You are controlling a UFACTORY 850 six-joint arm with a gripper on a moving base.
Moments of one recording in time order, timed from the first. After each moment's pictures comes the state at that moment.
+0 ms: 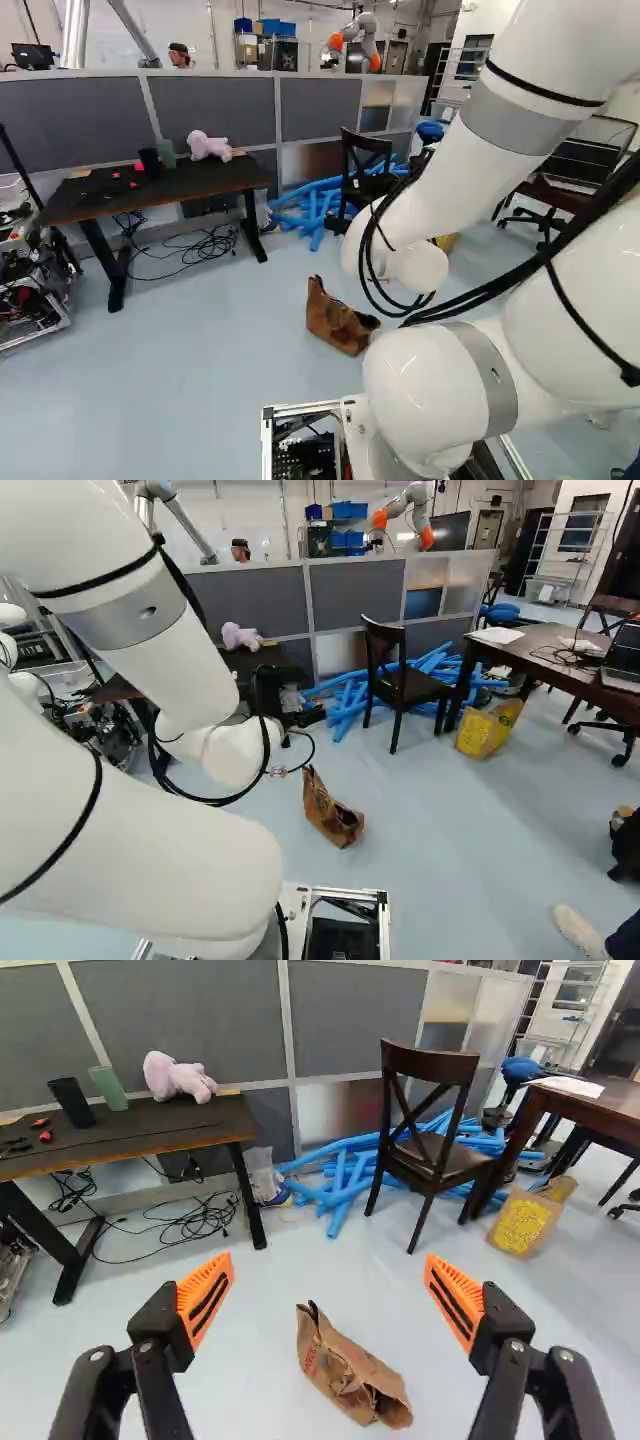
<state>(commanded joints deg) 0.0 16.0 -5.0 0.0 50.0 0.0</state>
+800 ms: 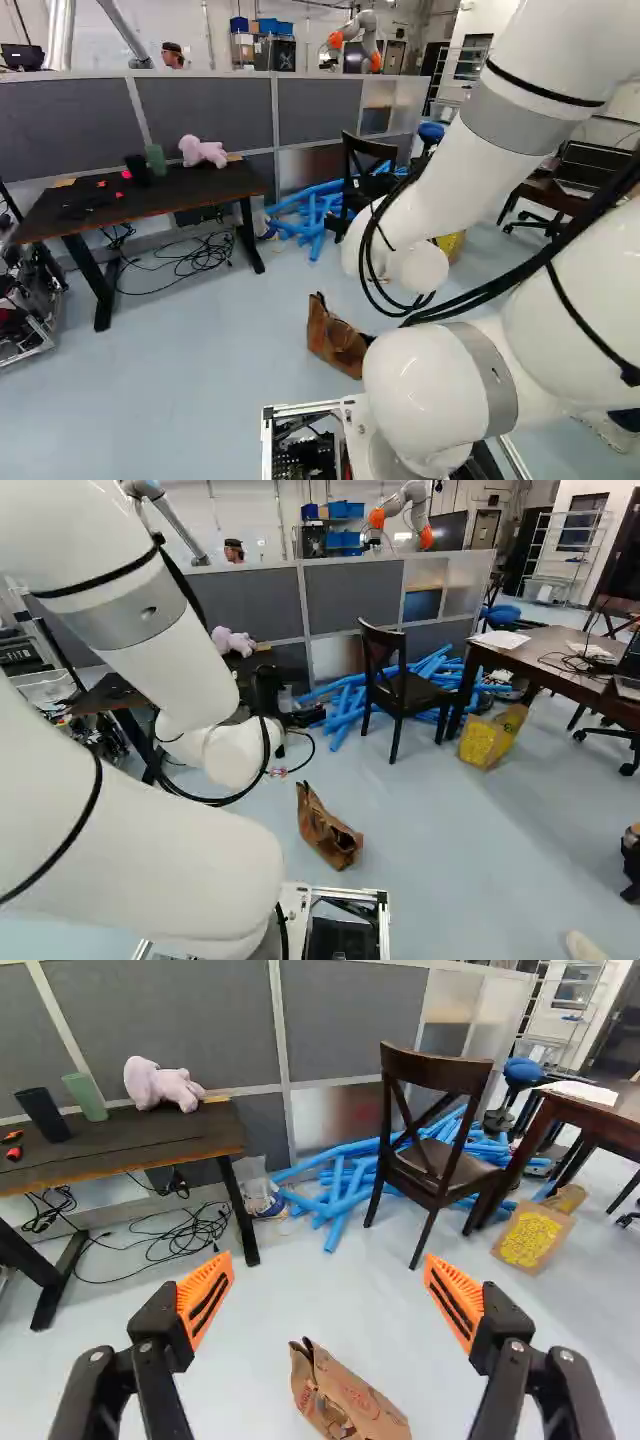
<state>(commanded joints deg) 0.0 16.0 -5.0 0.0 50.0 0.0</state>
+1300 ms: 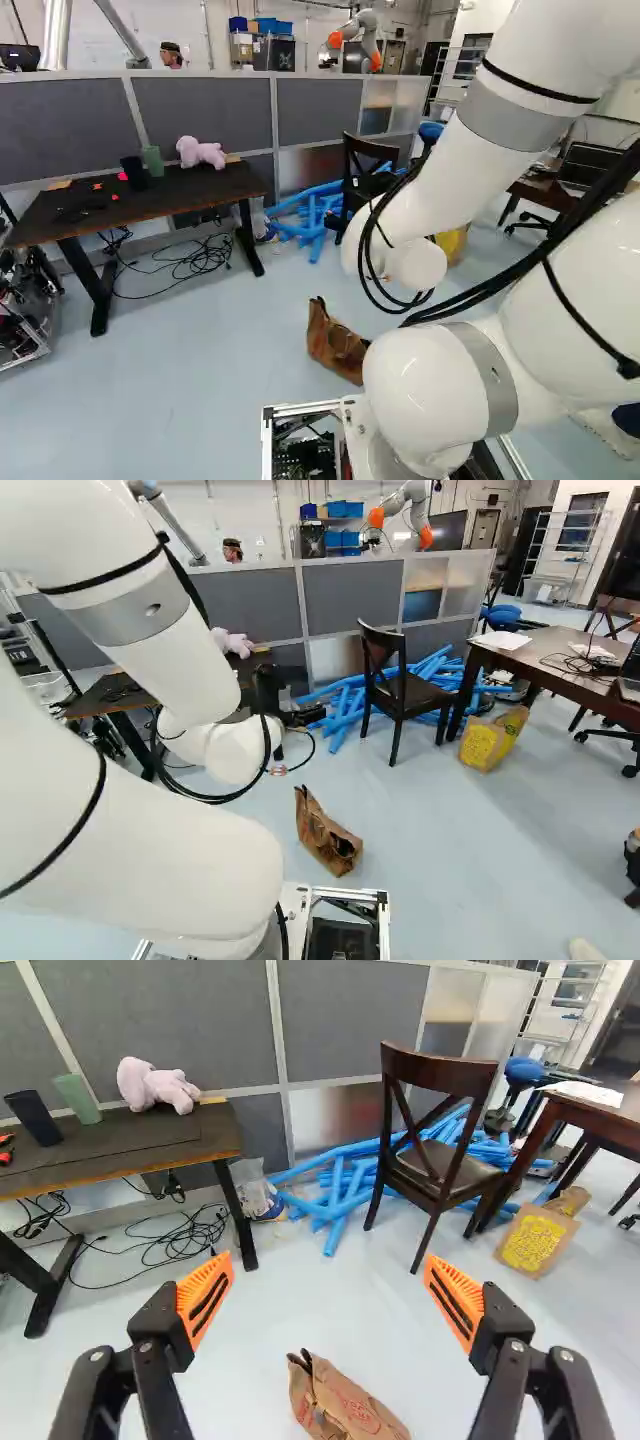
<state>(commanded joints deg) 0.0 14.7 -6.1 0.0 49.7 0.0</state>
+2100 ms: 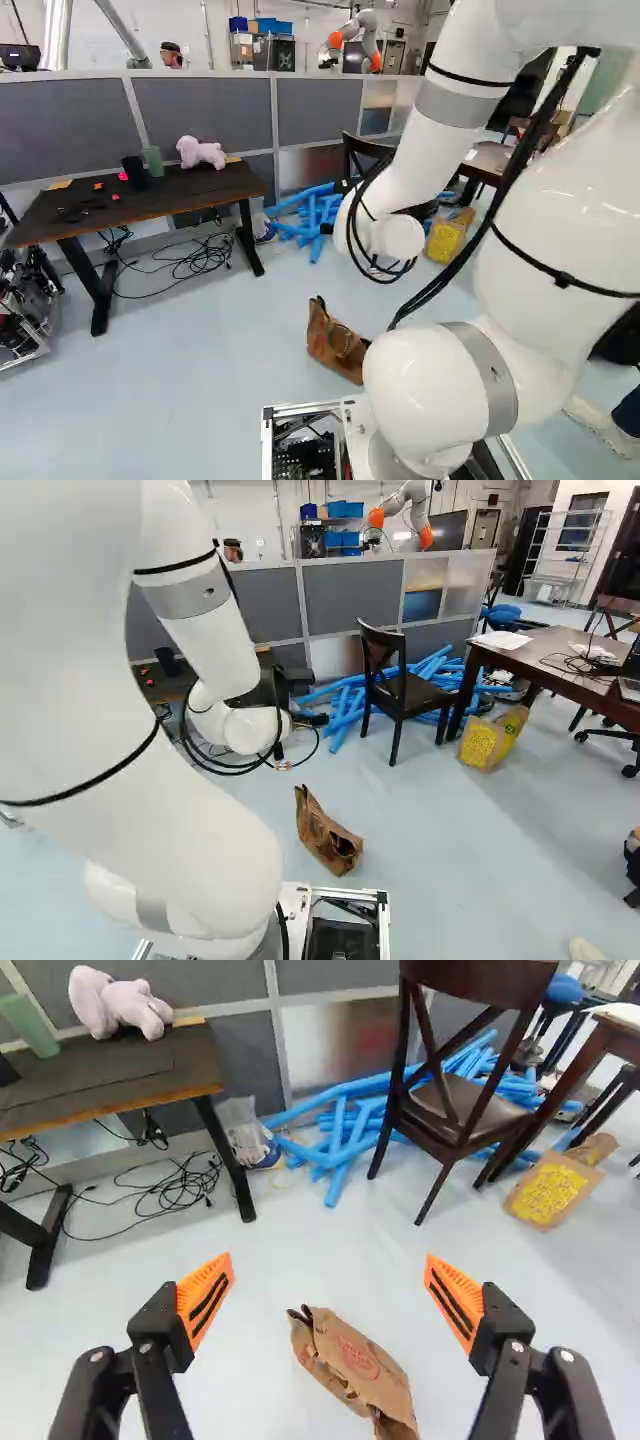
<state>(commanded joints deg) 0.2 -0.2 -16.0 0.0 40.5 0.0</state>
